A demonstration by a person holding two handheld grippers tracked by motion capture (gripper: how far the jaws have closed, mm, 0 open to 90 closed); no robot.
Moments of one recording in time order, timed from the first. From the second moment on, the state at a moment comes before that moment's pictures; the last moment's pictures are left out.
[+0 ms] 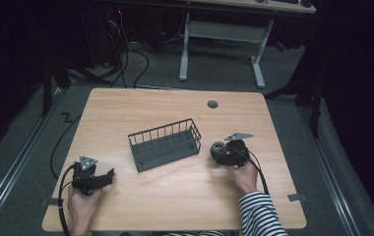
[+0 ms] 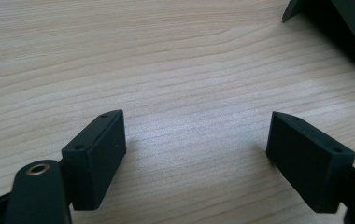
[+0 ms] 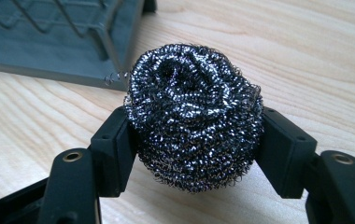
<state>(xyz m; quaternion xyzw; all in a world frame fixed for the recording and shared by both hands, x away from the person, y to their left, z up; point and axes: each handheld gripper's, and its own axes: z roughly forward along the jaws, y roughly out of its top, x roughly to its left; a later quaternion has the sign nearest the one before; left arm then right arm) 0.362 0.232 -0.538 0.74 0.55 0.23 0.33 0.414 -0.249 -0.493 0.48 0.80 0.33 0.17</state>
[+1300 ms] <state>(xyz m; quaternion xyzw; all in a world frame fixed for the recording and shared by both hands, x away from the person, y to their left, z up) 0.362 0.232 -0.538 0.73 0.55 0.23 0.33 0.394 -0.249 -0.428 0.44 0.80 0.39 0.16</state>
